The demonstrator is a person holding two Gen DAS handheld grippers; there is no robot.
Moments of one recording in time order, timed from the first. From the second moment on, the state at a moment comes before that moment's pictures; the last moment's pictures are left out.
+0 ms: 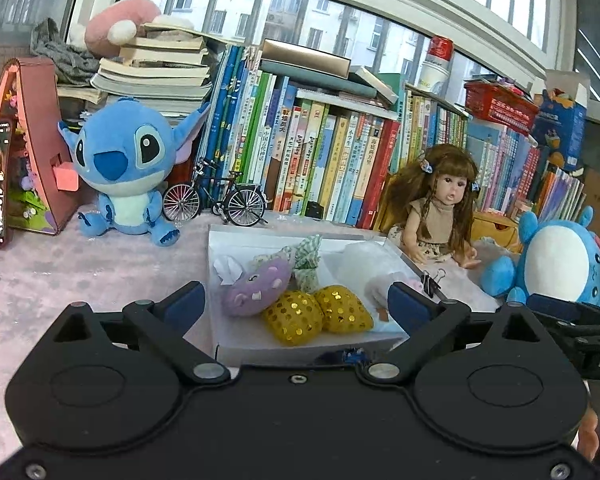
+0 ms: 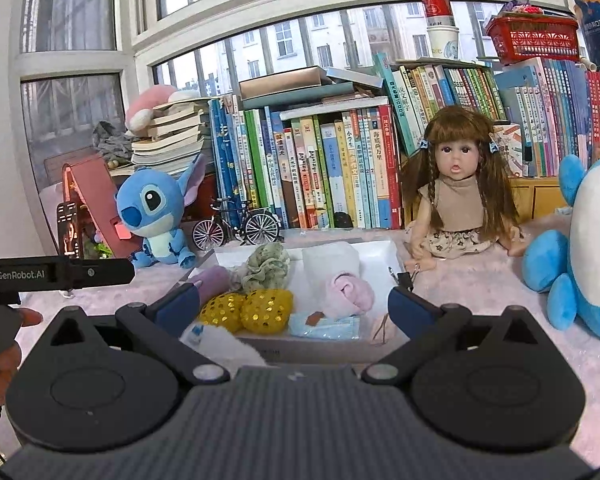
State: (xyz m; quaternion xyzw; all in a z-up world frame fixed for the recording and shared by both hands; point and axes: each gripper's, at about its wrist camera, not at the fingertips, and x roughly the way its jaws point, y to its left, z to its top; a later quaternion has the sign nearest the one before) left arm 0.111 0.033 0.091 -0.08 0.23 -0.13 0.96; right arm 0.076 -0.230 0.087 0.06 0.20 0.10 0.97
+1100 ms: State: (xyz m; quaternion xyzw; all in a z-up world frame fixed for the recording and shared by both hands) left arm 0.073 0.039 0.061 -0.04 0.19 -0.11 0.98; right arm 0.049 -0.222 0.060 0.09 0.16 0.08 0.98
